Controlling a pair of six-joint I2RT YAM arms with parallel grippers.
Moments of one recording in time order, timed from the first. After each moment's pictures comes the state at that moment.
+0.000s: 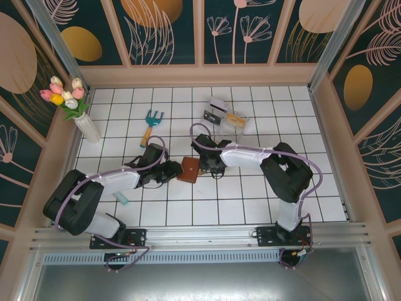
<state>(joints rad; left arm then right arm) -0.54 1.45 0.55 -0.02 0.31 -0.97 0.86 1.85 1.15 -0.55 0.11 0.93</state>
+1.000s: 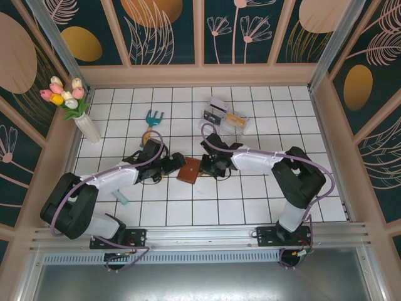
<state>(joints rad) -0.53 1.42 0.64 -0.17 0.19 -0.96 0.81 1.74 1.01 -0.40 -0.18 0.99</state>
